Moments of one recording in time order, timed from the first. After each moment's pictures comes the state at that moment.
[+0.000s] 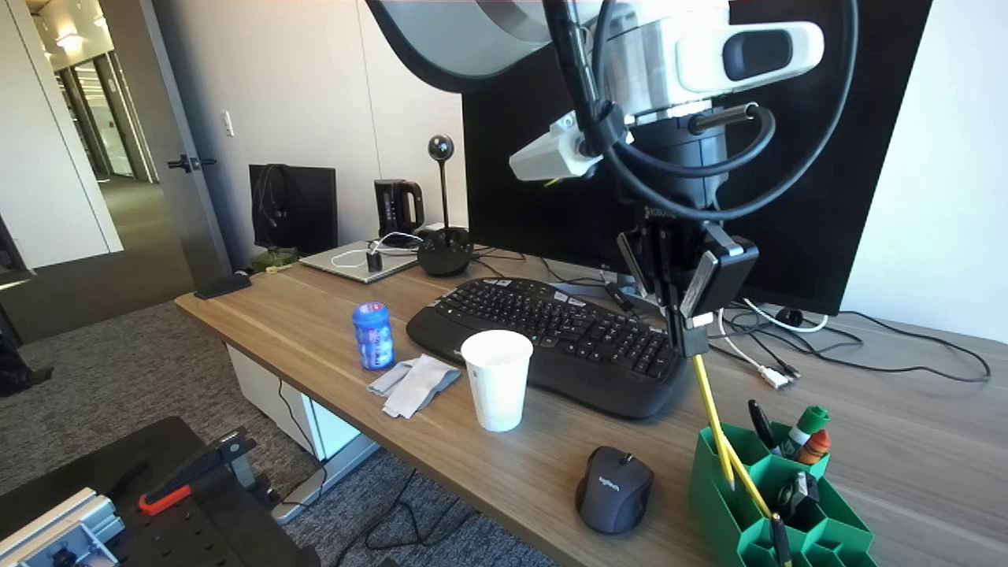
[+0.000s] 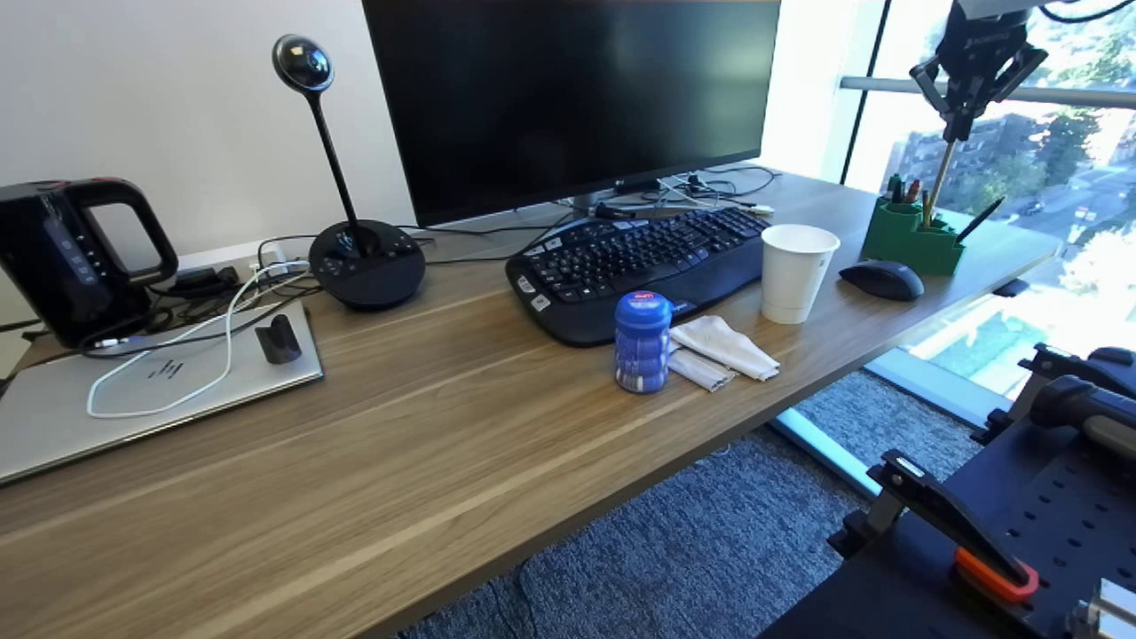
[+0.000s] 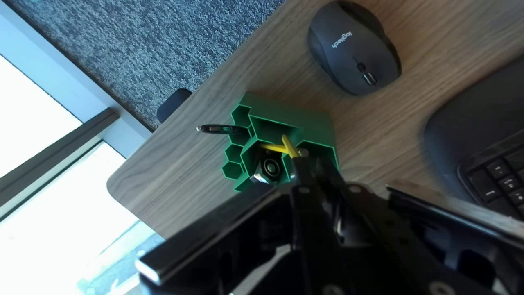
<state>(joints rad) -0.07 0.32 -0.31 -2.01 -0.19 2.42 0.46</state>
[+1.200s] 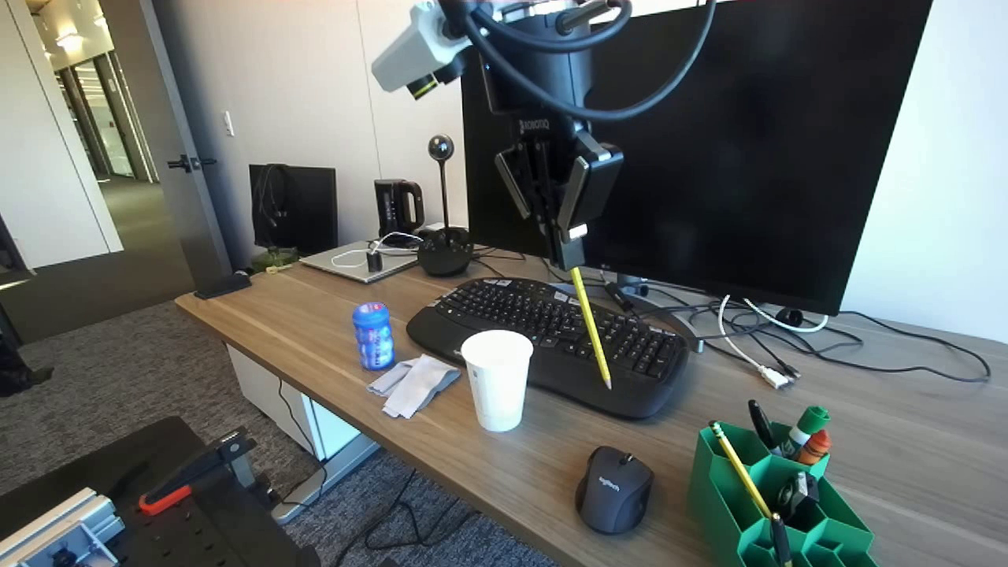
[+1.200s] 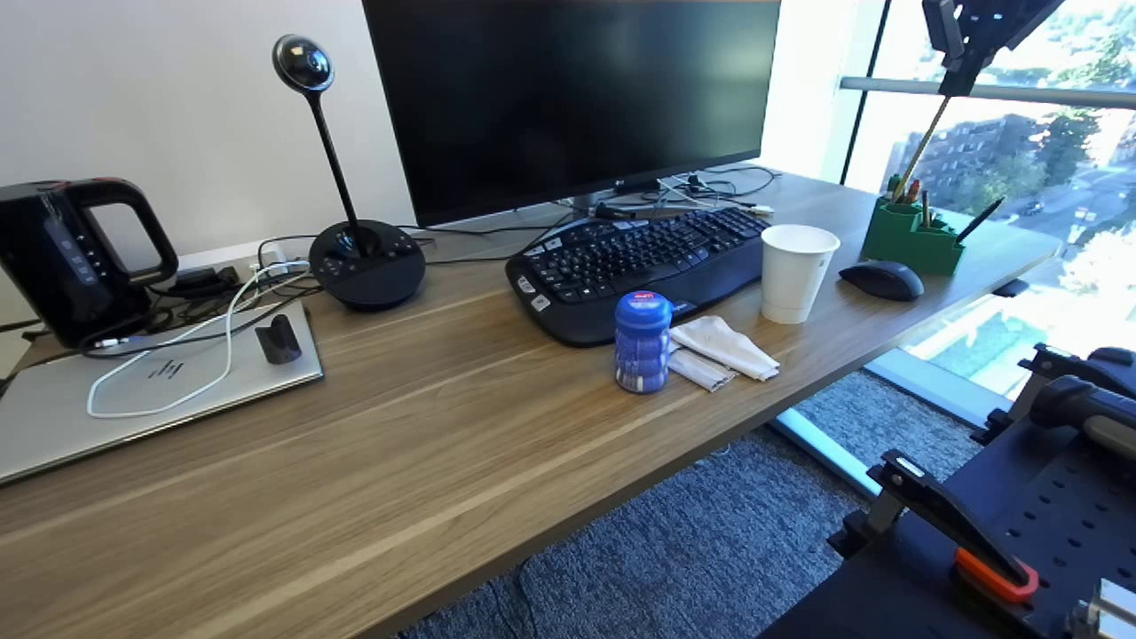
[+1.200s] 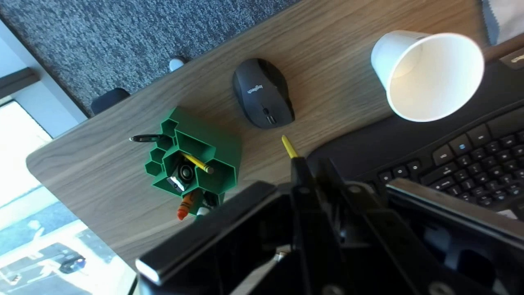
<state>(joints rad) -0.07 0.02 -0.20 -2.25 -0.13 2.44 0.25</state>
